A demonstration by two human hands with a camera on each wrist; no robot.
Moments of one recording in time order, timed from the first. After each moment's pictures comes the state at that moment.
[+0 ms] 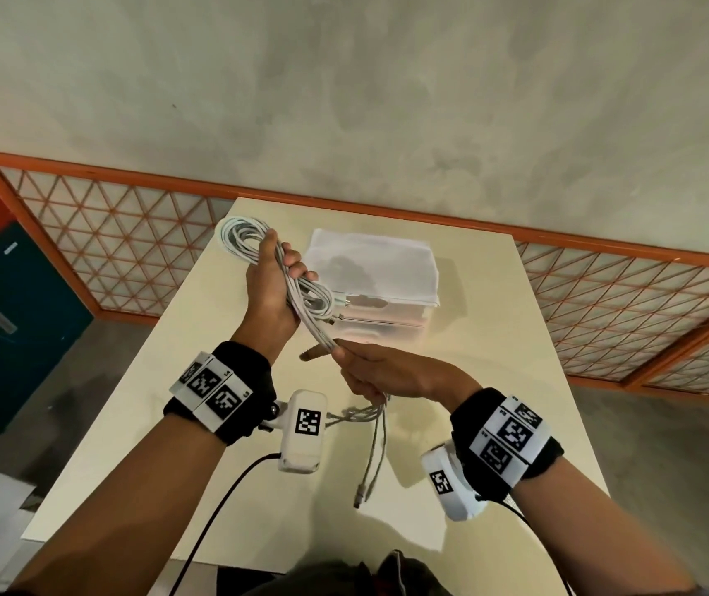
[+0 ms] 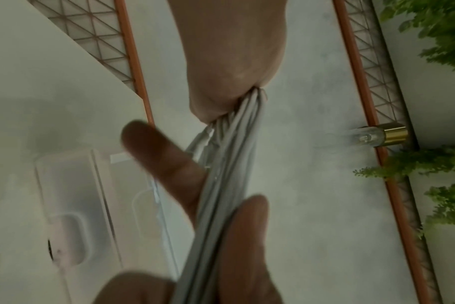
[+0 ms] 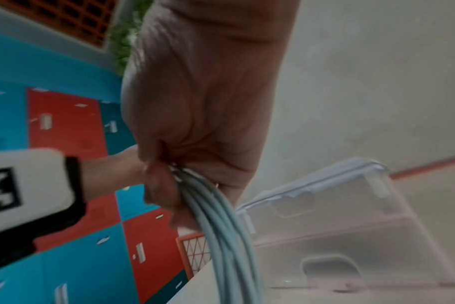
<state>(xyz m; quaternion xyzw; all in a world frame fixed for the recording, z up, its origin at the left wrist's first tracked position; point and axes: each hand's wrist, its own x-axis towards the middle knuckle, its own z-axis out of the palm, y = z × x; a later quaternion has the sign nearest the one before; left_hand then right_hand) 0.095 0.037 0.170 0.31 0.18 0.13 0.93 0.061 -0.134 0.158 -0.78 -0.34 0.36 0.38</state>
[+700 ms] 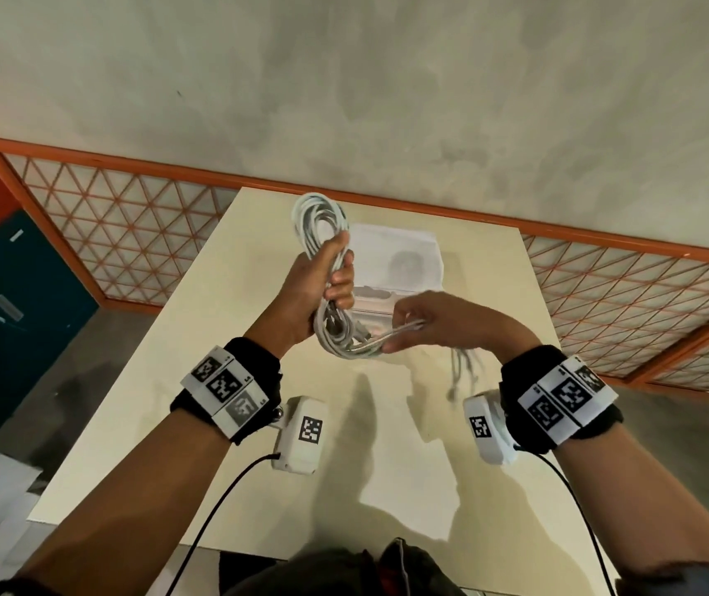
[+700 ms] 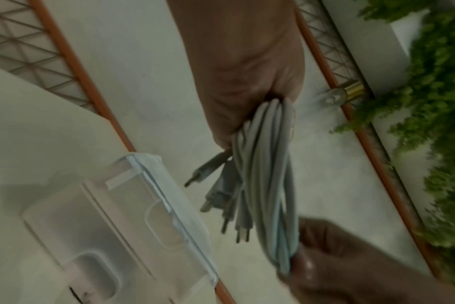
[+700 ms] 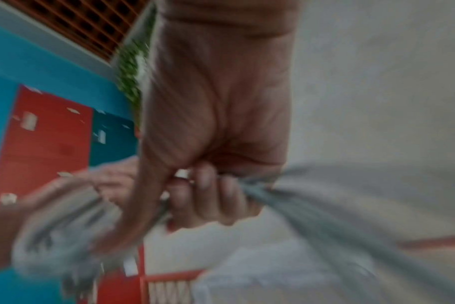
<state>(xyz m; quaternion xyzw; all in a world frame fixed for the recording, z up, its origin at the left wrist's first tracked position) 0.077 0.014 0.175 0.51 0.06 -0.05 0.86 0.104 -0.176 0.185 -0.87 -0.29 0.27 0.29</state>
